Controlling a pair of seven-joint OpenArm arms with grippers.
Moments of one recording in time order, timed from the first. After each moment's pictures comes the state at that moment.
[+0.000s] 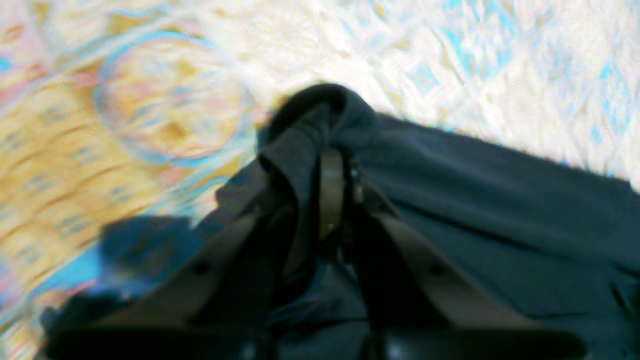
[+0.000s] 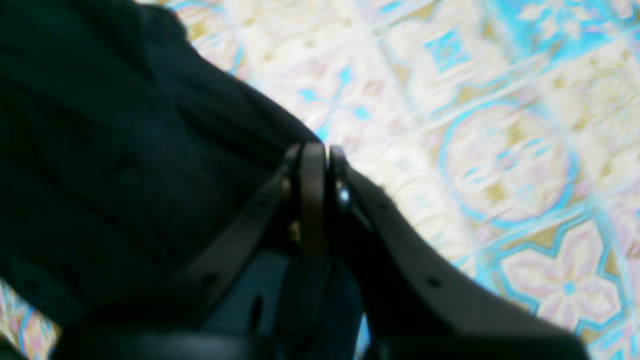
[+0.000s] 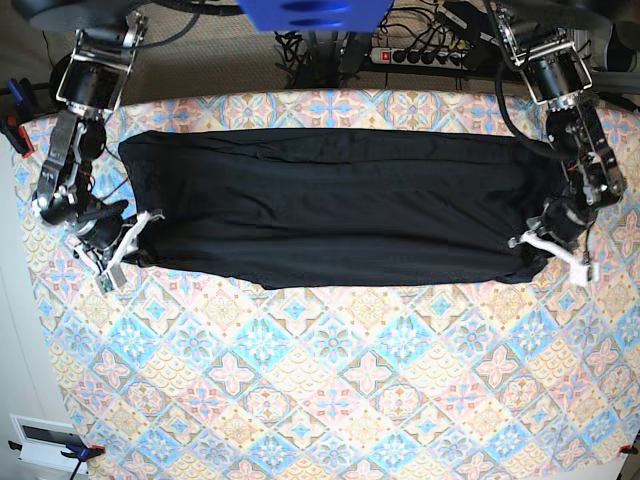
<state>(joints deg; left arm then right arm) -1.5 -19.7 -30.0 86.1 -37.6 -14.2 54.6 3.6 20.0 20.8 86.4 28.8 42.8 -54.4</state>
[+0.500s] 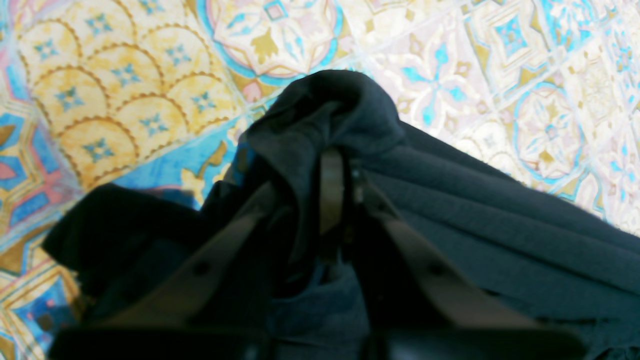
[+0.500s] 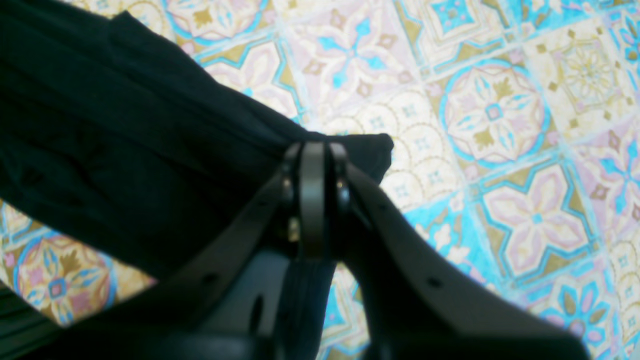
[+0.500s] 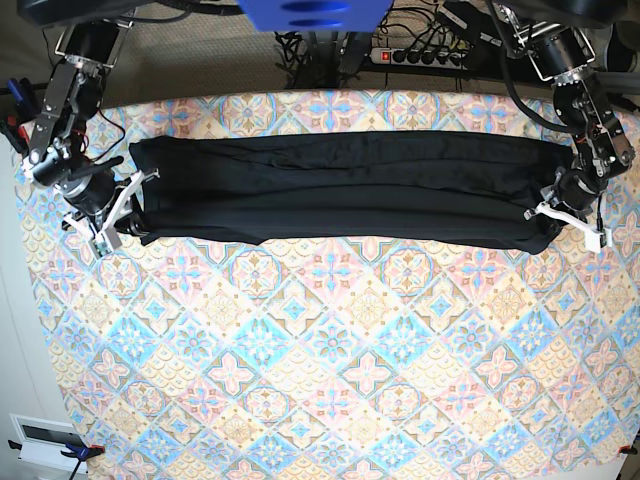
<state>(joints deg) 4.0 -19.7 -32.2 86.1 -37.6 -14.3 54.7 -7.6 20.1 24.9 100.5 29.7 43.1 -55.5</state>
